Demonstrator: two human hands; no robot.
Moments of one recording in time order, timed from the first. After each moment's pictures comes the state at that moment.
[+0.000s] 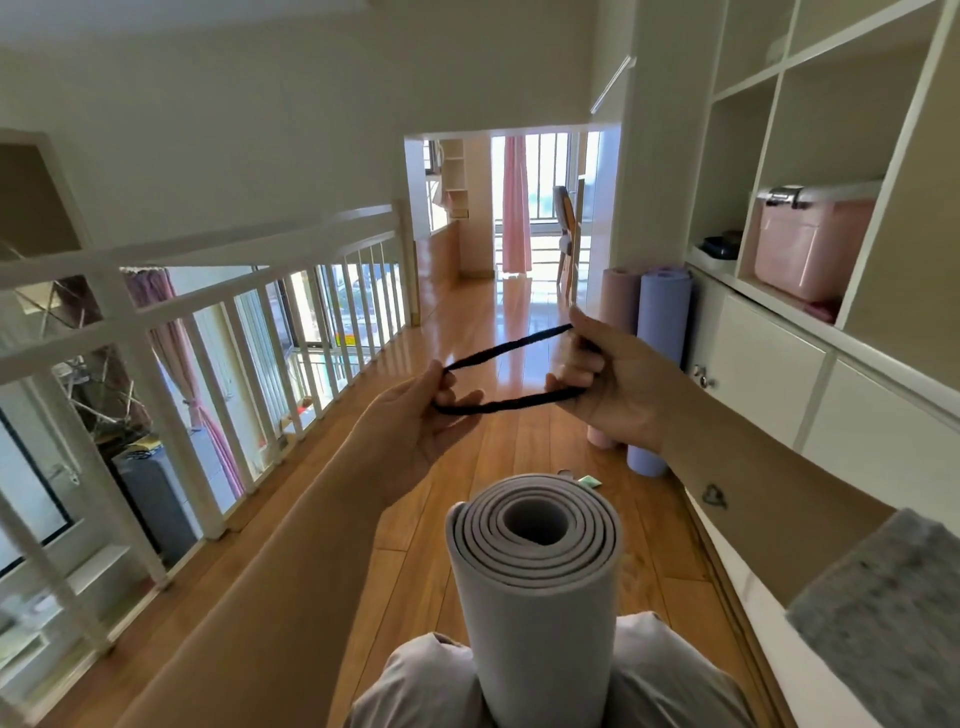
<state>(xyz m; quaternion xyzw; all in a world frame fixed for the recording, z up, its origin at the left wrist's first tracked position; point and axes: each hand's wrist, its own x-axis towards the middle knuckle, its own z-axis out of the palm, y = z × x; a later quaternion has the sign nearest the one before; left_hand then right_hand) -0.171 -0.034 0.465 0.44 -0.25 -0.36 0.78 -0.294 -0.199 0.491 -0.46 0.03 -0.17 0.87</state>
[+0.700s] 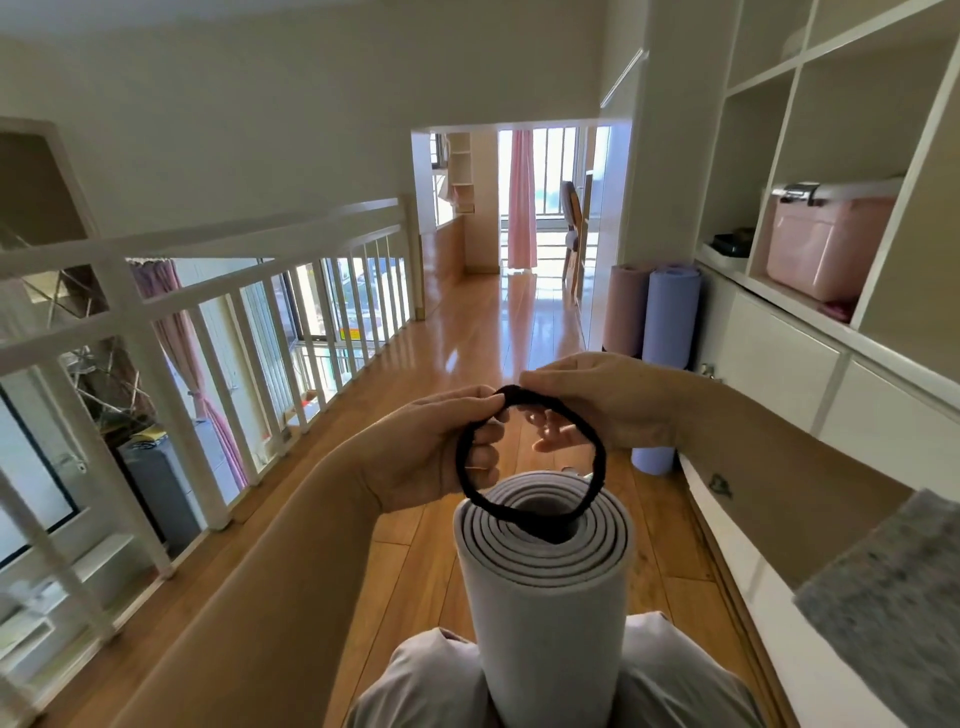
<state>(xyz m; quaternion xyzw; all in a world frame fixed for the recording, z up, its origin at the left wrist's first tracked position) -0.176 -0.022 0.472 0.45 -0.35 -0.53 0.62 -0.293 -0.188 0.502 -0.75 0.07 0.02 0.66</state>
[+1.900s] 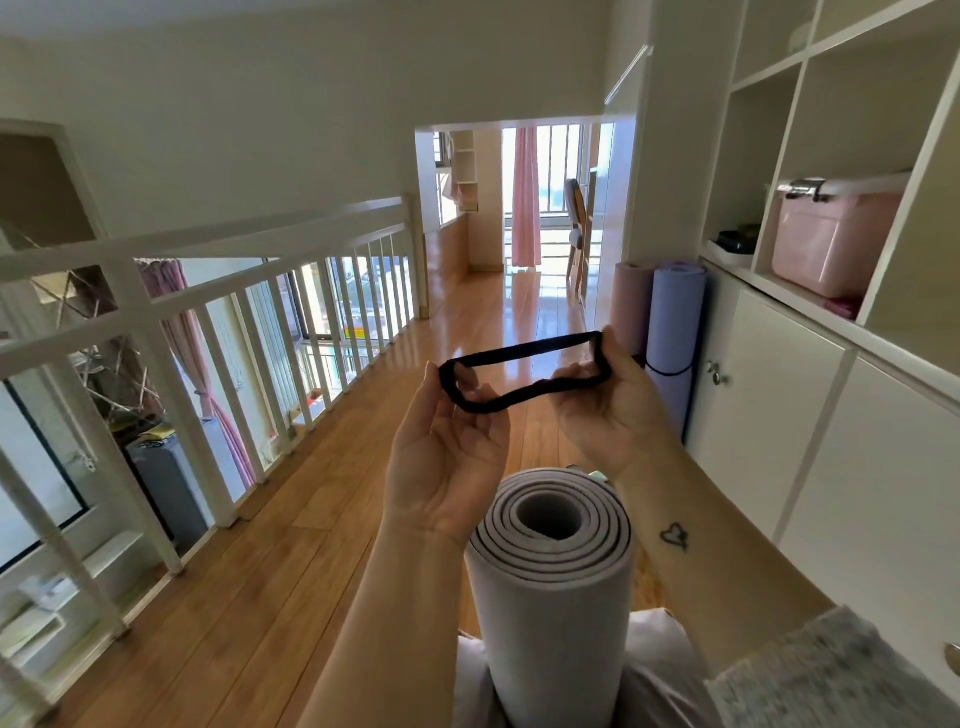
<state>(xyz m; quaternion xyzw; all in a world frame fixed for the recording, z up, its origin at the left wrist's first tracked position) -0.217 -0.036 0.453 0.04 -0.13 -0.44 0.89 -0.277 -0.161 0.473 -0.15 0.07 -0.34 0.93</state>
